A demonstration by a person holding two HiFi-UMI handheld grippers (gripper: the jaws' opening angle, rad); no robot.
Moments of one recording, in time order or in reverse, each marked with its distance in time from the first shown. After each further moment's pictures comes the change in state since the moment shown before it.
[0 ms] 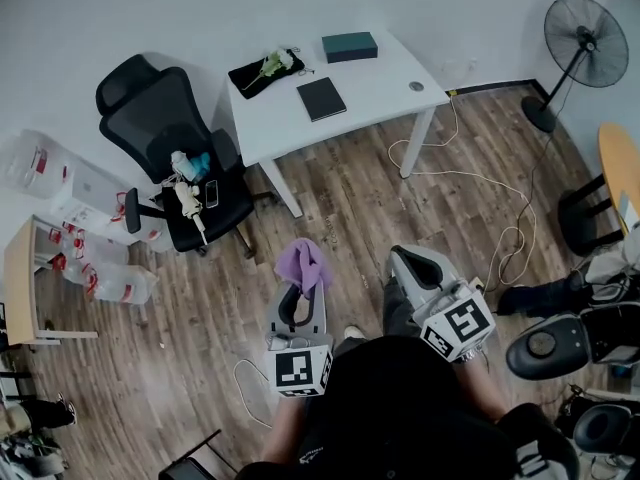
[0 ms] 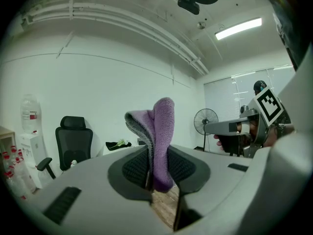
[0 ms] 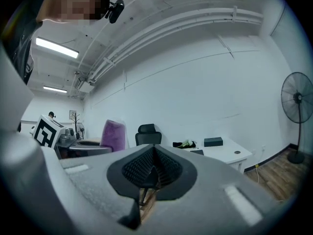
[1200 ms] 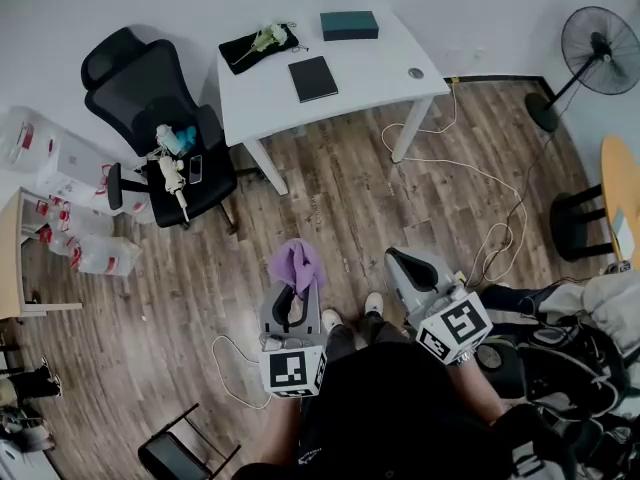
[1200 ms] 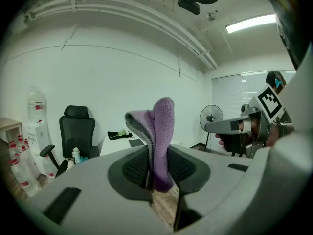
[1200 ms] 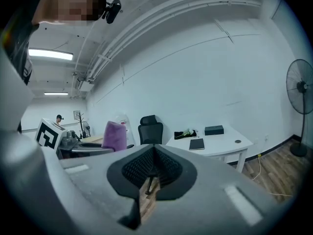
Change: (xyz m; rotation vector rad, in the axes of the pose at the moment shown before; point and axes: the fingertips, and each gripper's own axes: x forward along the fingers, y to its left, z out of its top) left arm 0.036 -0.040 -0.015 -0.079 0.100 0.066; right arm -0.010 -0.056 -0.008 0.071 0.127 0.063
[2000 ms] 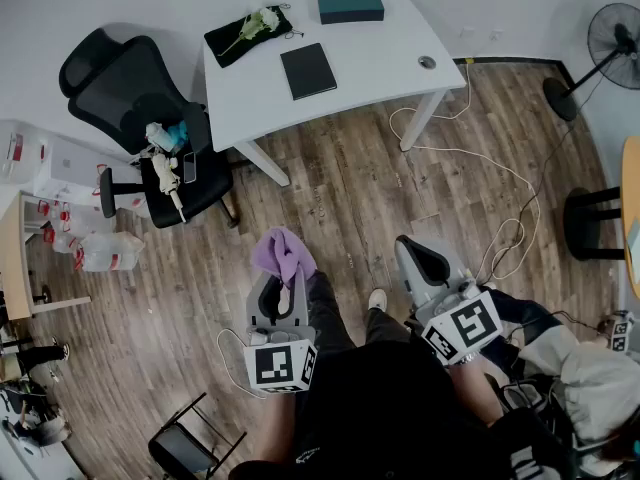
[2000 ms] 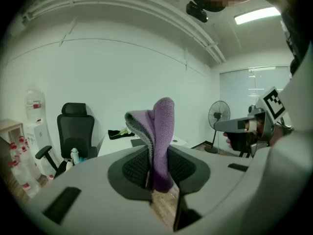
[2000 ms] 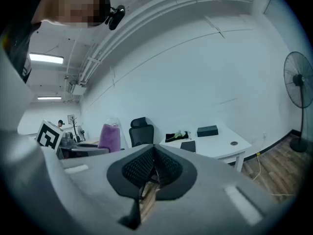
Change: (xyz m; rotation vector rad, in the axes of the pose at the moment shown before) left arm 0.122 0.023 0.019 0.006 0.037 0.061; right arm 0.062 -0.116 0.016 0.044 -0.025 -0.026
